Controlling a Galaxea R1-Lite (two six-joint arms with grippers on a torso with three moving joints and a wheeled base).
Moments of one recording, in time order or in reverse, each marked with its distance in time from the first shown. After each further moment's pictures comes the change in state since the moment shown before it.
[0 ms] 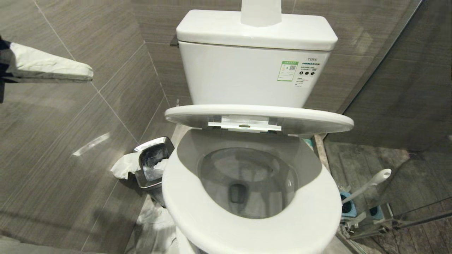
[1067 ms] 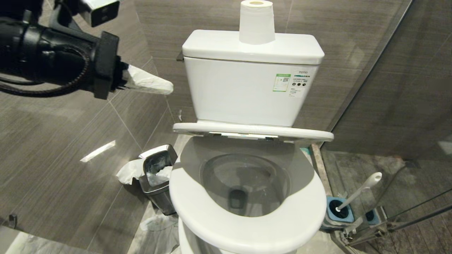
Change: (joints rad) left arm -0.205 0.260 -0.090 -0.102 0.073 0.100; right arm 0.000 0.000 0.000 0.000 0.000 0.000
